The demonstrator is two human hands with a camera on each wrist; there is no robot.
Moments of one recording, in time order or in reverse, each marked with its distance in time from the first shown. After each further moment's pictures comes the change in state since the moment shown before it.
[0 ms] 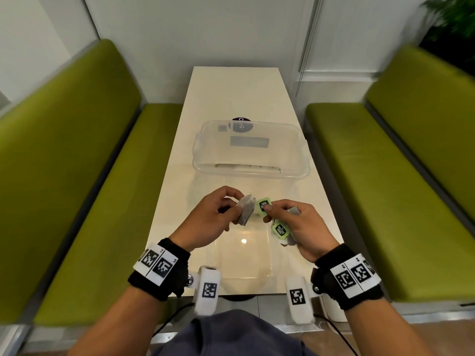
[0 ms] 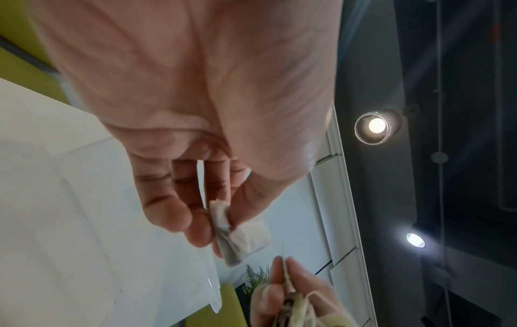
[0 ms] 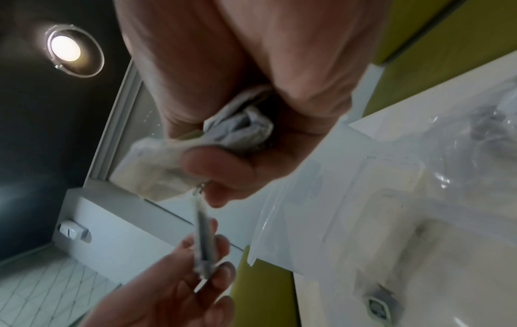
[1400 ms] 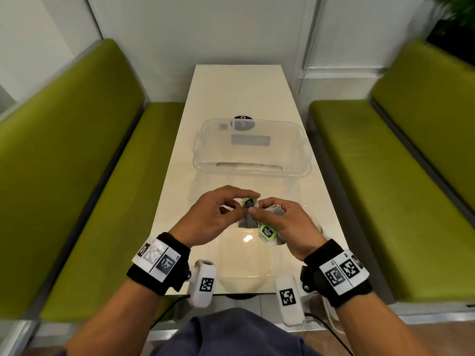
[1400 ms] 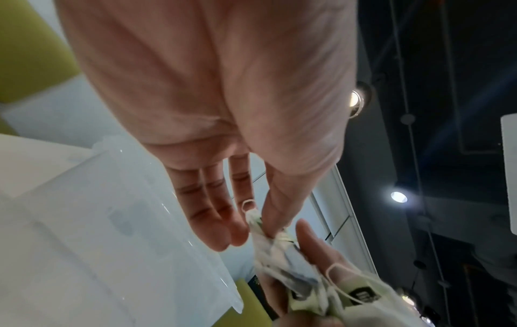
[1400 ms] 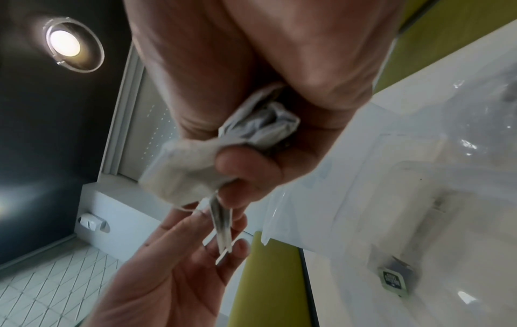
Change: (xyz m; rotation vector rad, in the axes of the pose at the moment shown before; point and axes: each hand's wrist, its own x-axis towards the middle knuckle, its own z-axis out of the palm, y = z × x) left_hand 0.002 0.006 -0.002 0.119 -0.063 0.169; right_hand 0.009 0.005 0.014 -0.052 -0.069 0.022
